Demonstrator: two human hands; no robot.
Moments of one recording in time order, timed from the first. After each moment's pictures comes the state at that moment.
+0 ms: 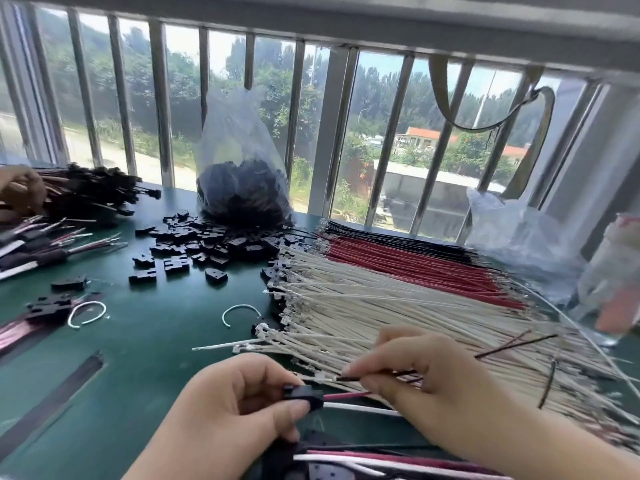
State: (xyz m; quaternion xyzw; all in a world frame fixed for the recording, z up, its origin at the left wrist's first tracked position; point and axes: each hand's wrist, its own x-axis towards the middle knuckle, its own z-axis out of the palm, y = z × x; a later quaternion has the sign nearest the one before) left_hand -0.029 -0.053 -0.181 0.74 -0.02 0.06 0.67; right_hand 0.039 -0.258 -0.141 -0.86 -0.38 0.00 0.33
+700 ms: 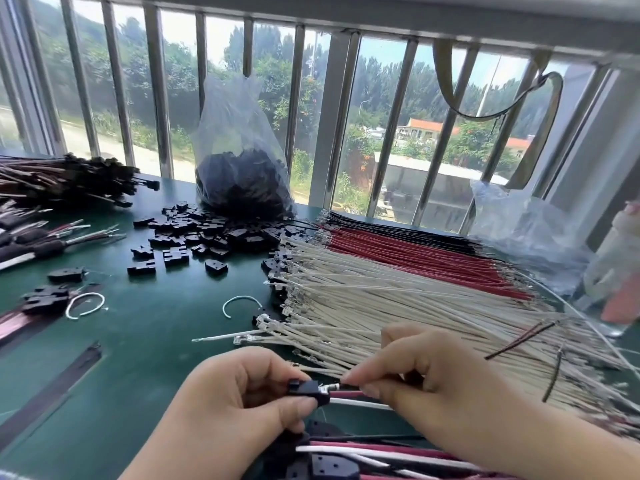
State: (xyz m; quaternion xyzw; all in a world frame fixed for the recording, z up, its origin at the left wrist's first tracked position) left_hand -0.028 -0.054 -0.183 0.75 -0.02 0.06 0.66; right_hand 0.034 -0.256 -0.141 -0.87 -0.38 0.03 0.32
